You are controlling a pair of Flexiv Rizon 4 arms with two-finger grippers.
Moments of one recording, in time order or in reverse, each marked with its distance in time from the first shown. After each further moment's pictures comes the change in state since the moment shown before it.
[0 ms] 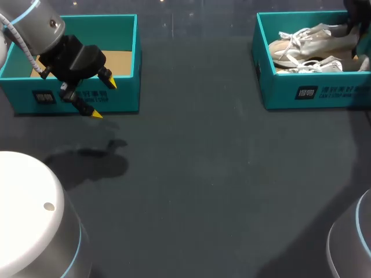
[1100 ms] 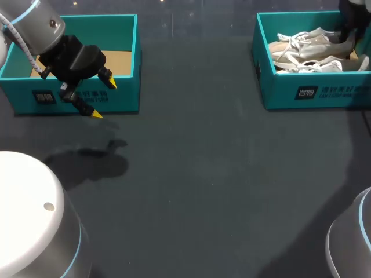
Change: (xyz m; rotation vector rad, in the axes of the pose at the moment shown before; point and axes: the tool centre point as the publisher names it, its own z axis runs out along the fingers) left arm 0.000 0.000 0.000 0.000 0.000 0.000; right arm 0.018 0.001 0.018 0.023 0.076 -0.057
